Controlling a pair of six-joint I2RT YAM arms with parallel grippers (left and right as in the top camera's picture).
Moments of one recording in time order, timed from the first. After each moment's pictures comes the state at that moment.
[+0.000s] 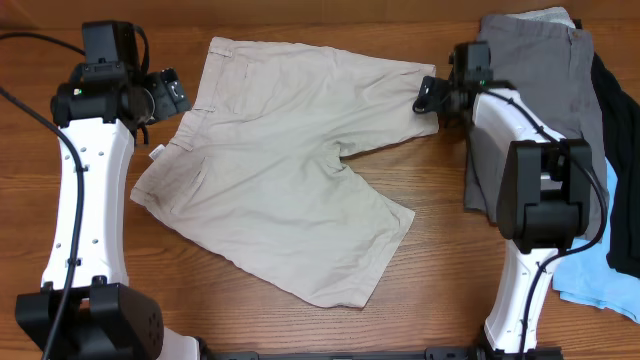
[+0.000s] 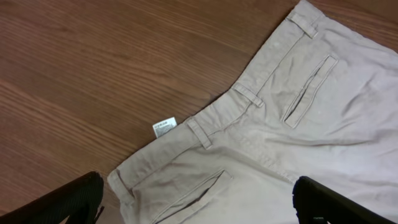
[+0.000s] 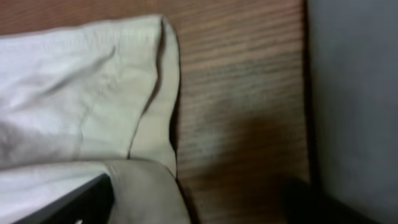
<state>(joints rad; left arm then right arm) 0.10 1.68 1.64 -0.96 -0.15 -0.32 0.03 2.27 1.68 -0.47 -0.03 0.29</state>
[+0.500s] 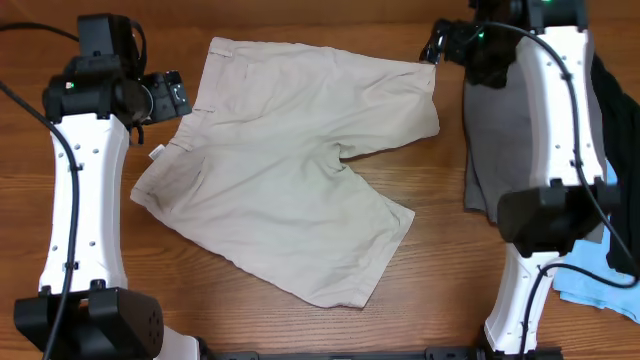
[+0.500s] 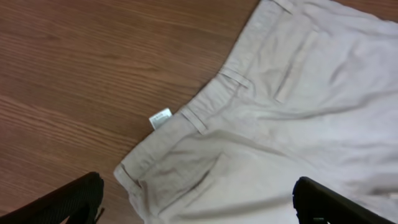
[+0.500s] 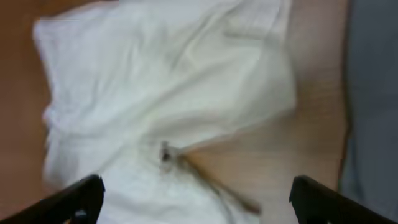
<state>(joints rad) 0.10 1.69 1.74 -1.09 -0.08 -0.21 0.04 2.21 2.56 -1.60 -0.35 0.29</state>
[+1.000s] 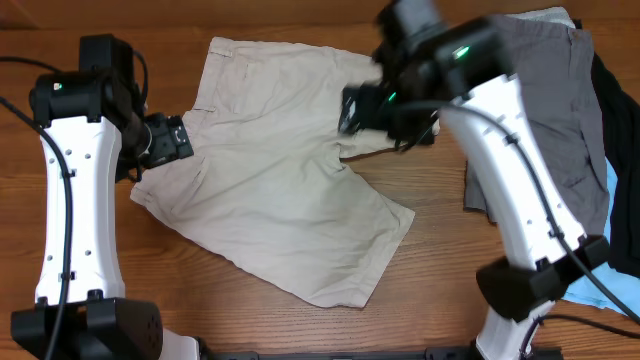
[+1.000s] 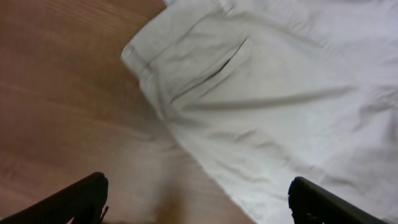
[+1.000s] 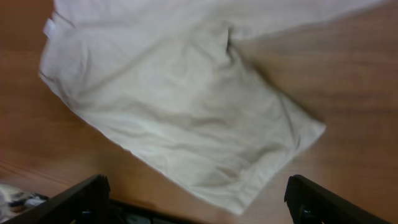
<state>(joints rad) 0.11 1.67 1.76 -1.51 -0.05 -0.30 0.49 1.93 2.25 -1.64 -0.20 0.52</state>
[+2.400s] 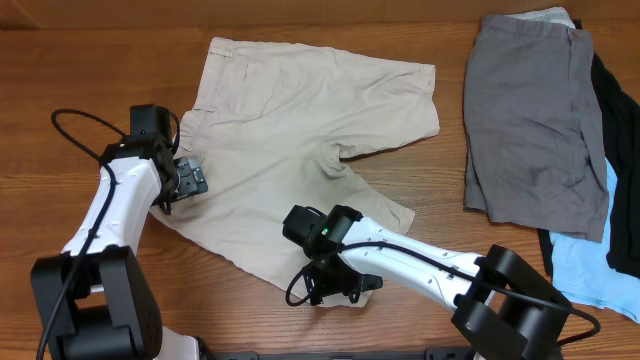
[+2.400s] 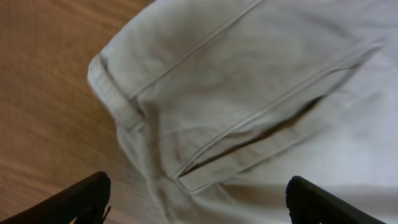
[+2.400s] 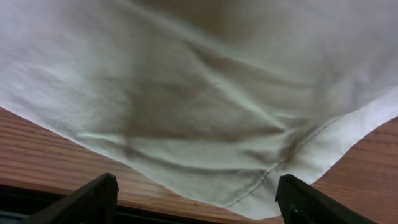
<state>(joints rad) 0.13 1.69 1.10 -0.79 -0.20 -0.29 0.98 1.81 1.16 -1.06 -0.17 0.69</state>
